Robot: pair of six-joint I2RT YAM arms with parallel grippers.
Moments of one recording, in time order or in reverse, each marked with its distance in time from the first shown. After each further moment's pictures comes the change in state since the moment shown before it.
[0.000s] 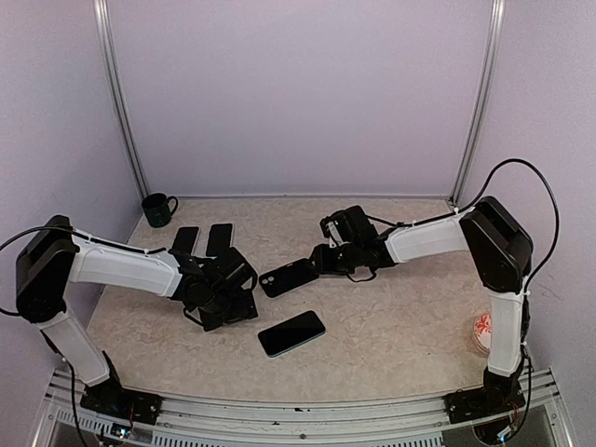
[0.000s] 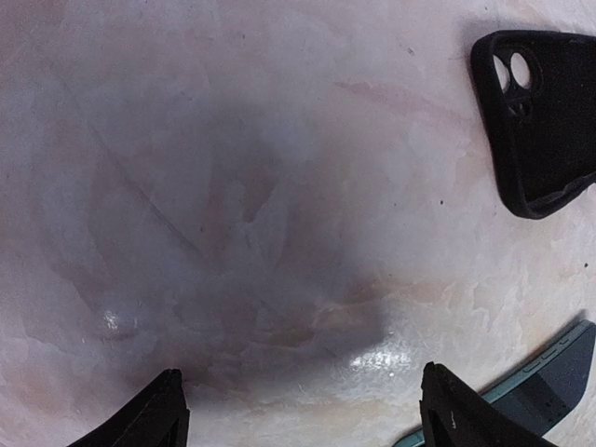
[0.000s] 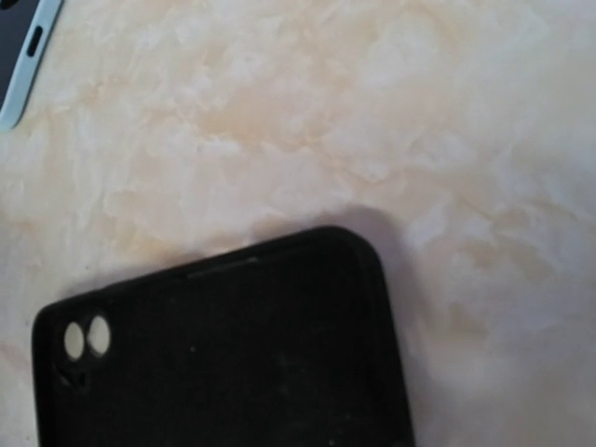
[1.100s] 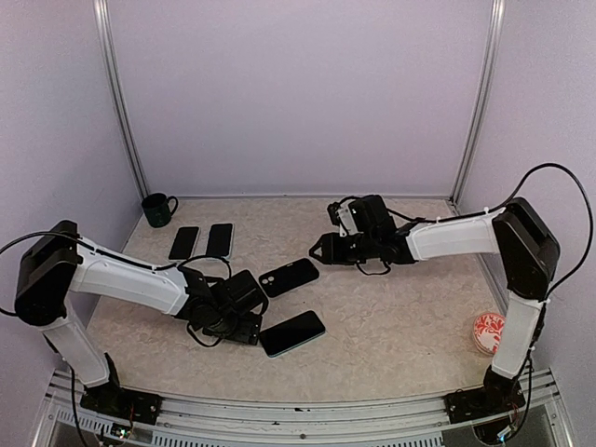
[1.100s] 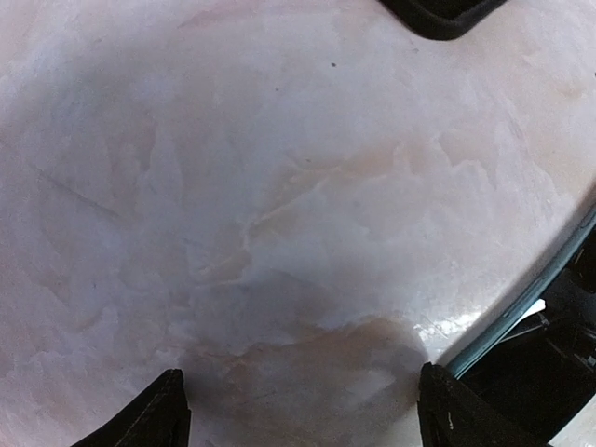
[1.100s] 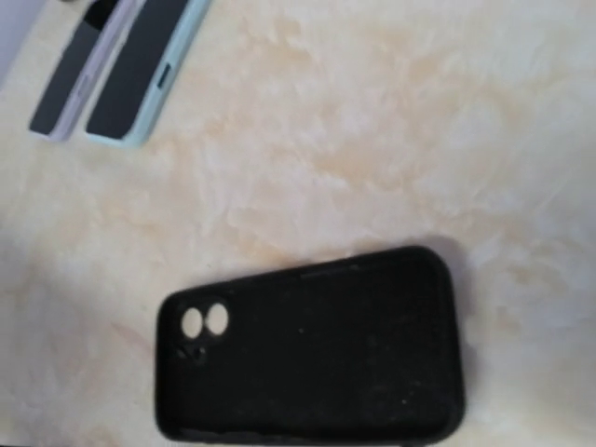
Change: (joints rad) left arm -0.146 0.020 -0.035 -0.006 -0.108 0.318; right arm -0.017 -0.153 -0.101 0.067 -0.076 -0.037
